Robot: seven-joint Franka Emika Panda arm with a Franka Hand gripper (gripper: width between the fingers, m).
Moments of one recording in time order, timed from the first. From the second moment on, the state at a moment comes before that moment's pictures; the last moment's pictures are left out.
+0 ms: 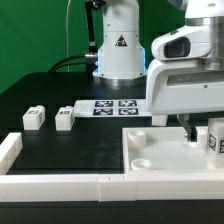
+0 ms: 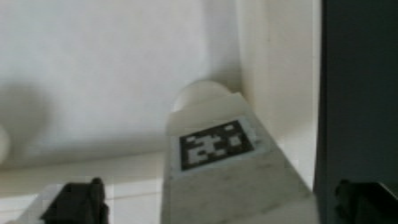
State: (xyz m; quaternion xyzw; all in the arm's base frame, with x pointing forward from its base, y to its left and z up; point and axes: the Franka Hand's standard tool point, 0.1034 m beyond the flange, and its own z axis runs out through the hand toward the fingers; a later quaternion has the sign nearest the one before) arm 0.628 0.118 0.068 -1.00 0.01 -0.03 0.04
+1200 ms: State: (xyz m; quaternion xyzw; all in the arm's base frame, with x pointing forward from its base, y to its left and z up) arm 0.627 0.119 0.066 -0.90 0.44 -0.02 0.03
